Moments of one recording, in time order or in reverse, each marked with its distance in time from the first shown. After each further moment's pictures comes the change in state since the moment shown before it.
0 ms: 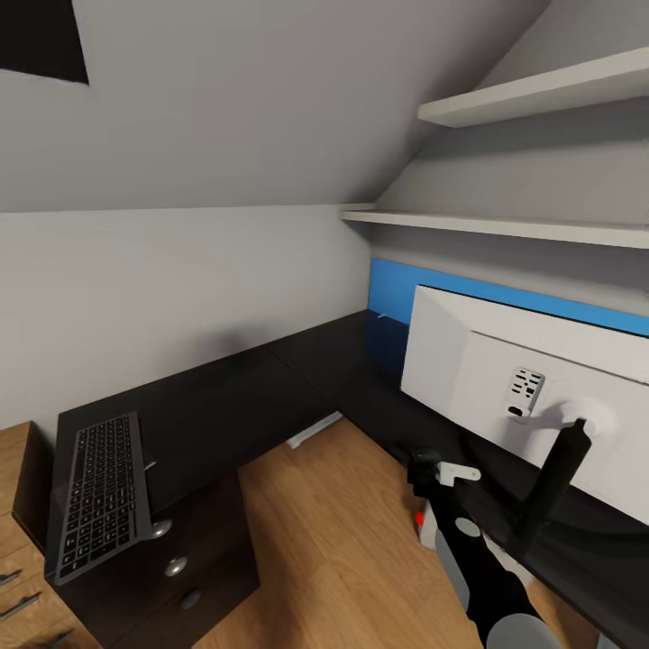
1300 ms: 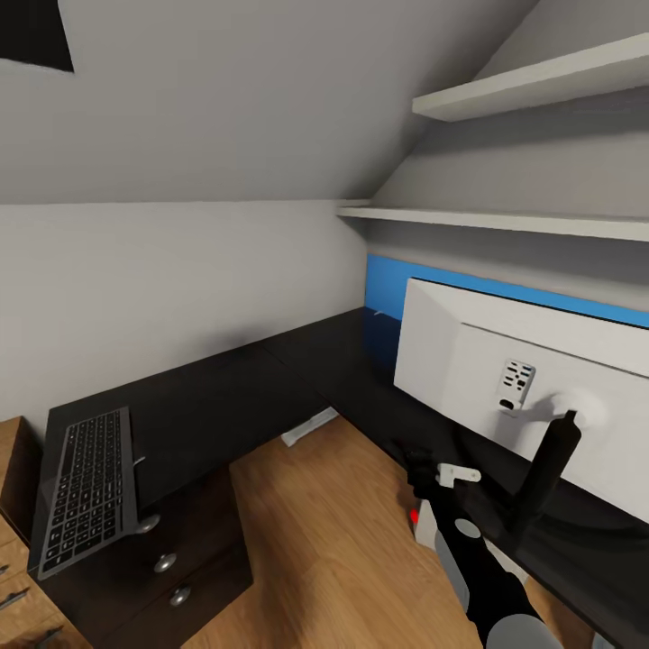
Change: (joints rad) left arm 0.000 -0.002 -0.006 -0.002 -0.002 -0.025 0.001; right arm 0.000 -0.001 0.000 0.009 0.000 -0.001 -0.003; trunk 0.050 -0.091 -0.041
